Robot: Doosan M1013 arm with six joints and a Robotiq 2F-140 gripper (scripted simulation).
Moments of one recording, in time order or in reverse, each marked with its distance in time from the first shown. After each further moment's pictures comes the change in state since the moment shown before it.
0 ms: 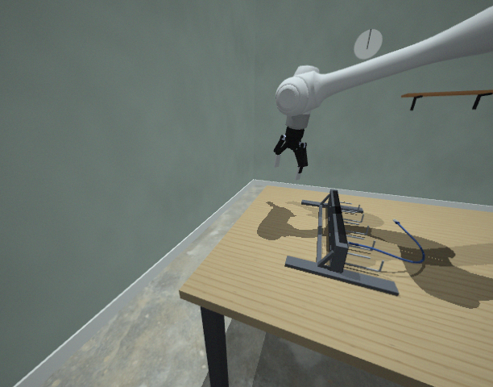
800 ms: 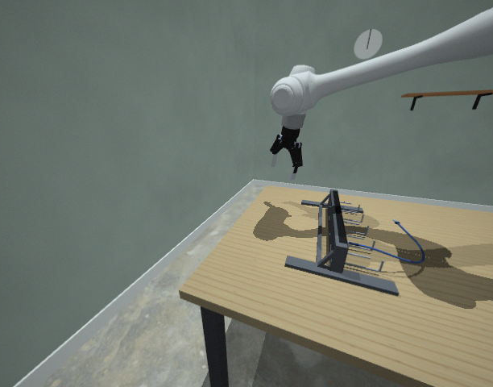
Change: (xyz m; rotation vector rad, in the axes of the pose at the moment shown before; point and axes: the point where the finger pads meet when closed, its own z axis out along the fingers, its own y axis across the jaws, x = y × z) arm 0.017 0.011 0.000 -0.011 0.002 0.038
